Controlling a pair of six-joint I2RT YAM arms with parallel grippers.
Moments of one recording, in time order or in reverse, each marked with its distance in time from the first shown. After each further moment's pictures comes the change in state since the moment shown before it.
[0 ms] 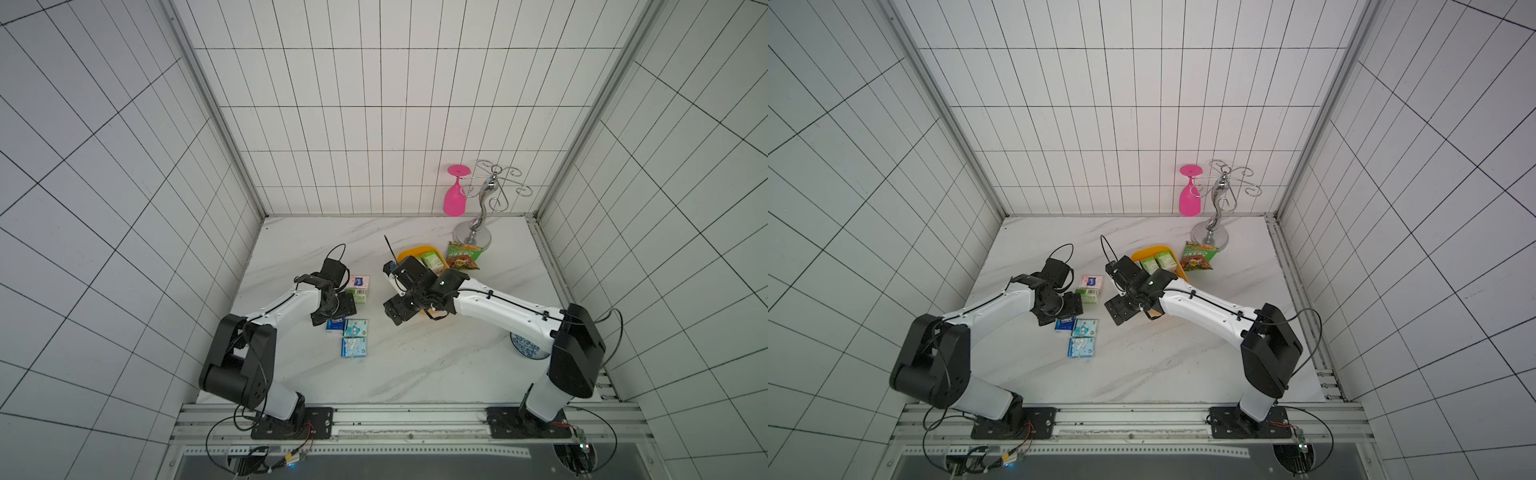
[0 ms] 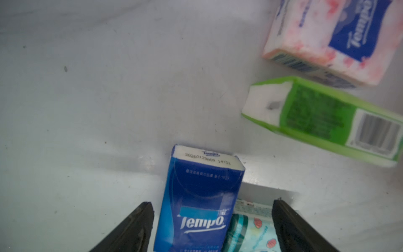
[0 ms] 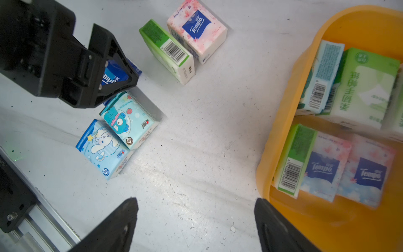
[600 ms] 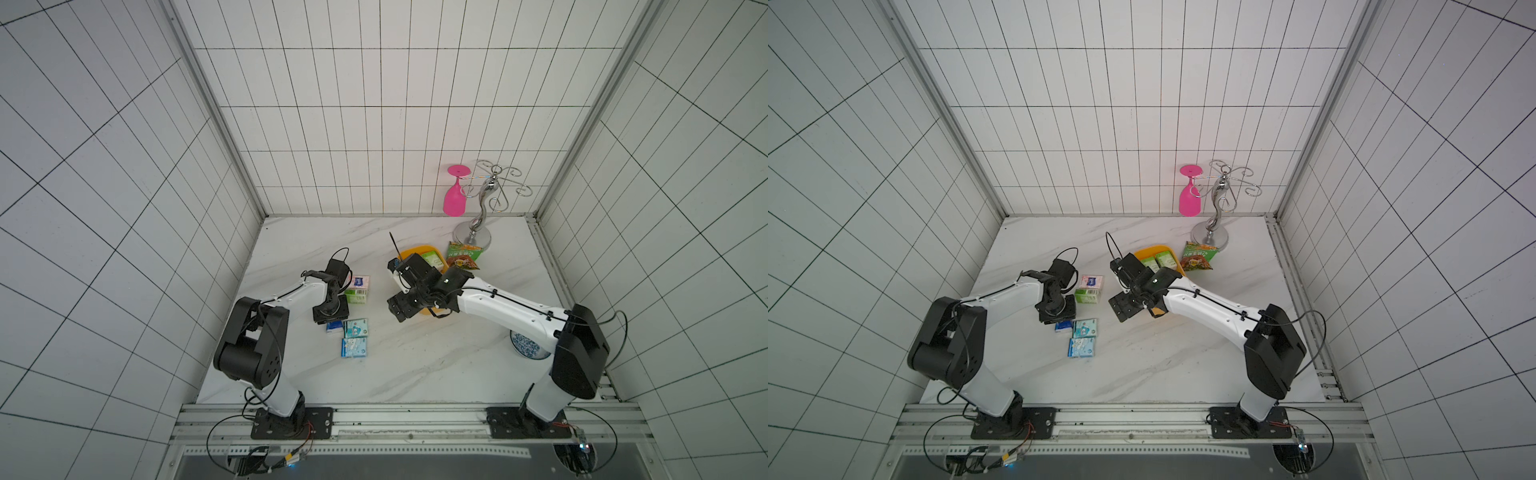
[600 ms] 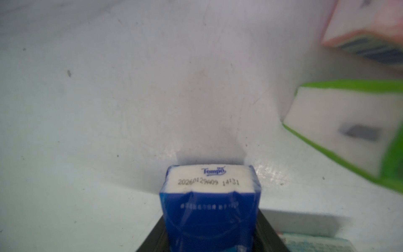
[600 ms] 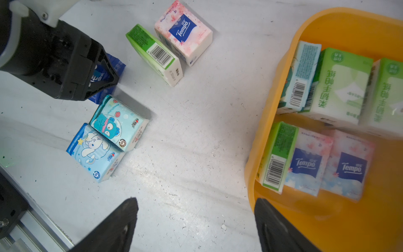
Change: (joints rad) left arm -0.001 0.108 0.048 -0.041 -0.060 0.044; right arm -0.046 -0.019 -0.010 -0.003 0.011 -0.004
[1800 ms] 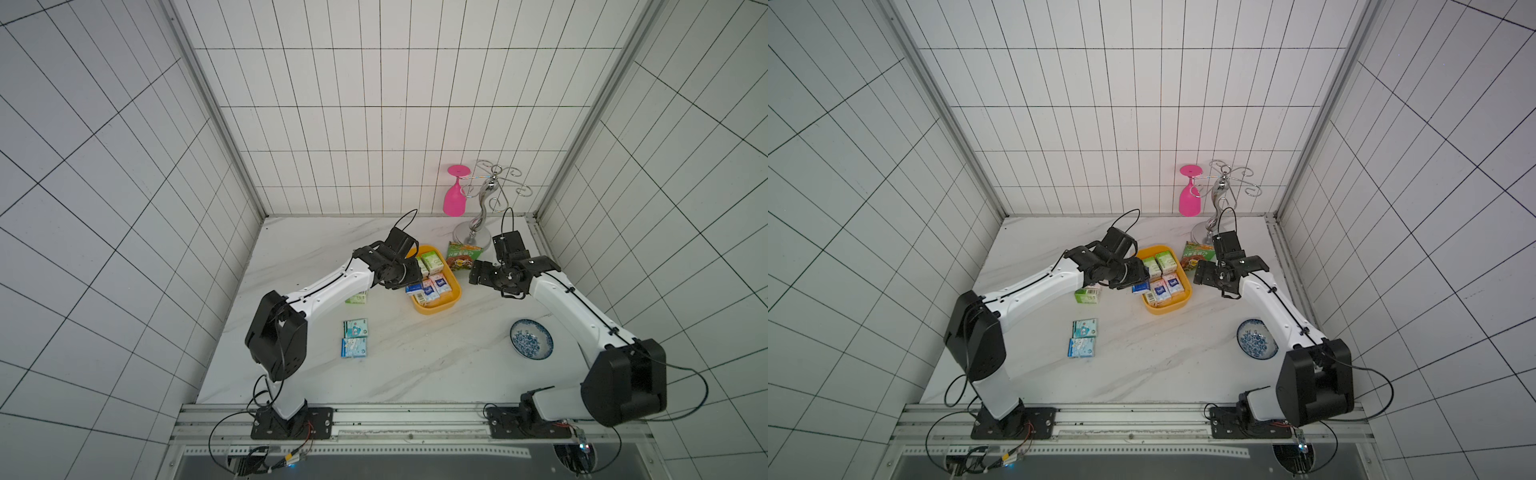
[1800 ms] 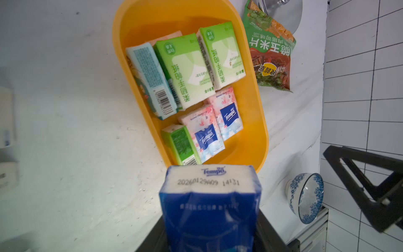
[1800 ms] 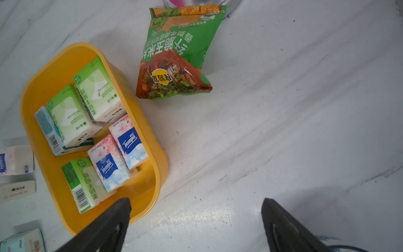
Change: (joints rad) left arm -0.405 0.175 0.557 0.144 0.235 -0.326; right arm -0.645 -0.272 -0.231 -0.050 0.009 0.233
